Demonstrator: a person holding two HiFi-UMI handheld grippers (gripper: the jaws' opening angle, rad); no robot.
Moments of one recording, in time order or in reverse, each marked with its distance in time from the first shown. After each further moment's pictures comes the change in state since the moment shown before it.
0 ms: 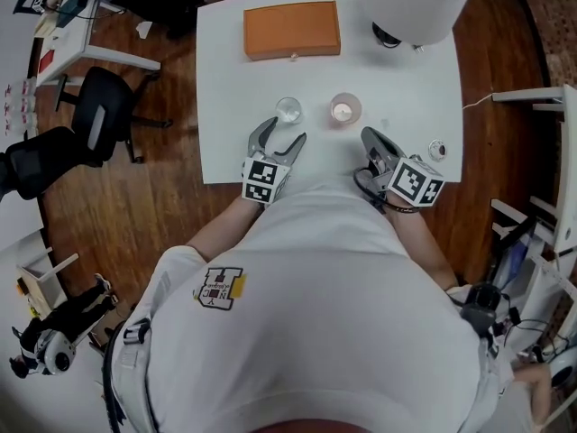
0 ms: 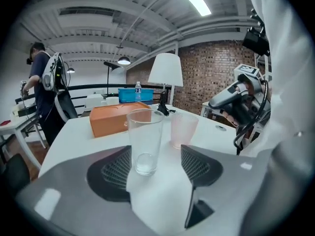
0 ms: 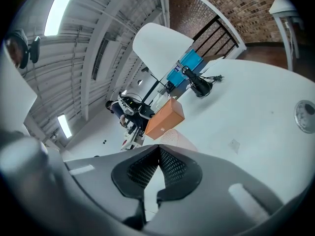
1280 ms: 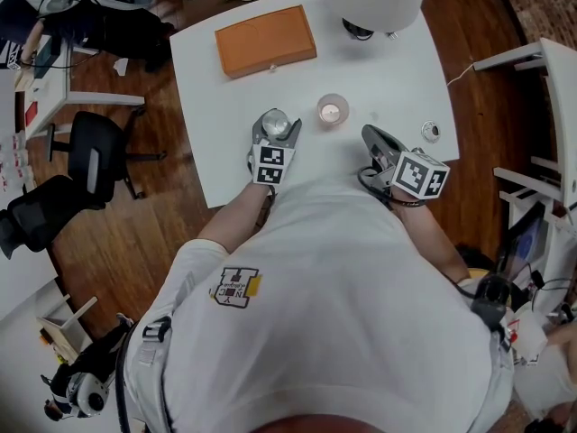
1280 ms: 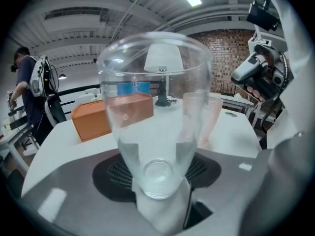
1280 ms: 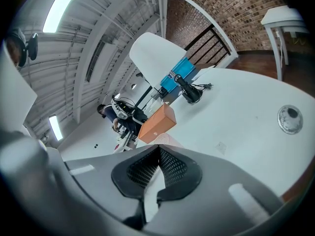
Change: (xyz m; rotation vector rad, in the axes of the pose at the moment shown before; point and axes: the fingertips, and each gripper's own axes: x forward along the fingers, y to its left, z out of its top) left arm 0.076 0.020 -0.015 0.108 0.037 -0.015; right arm -0.018 -0.012 0.006 0.008 -0.063 -0.087
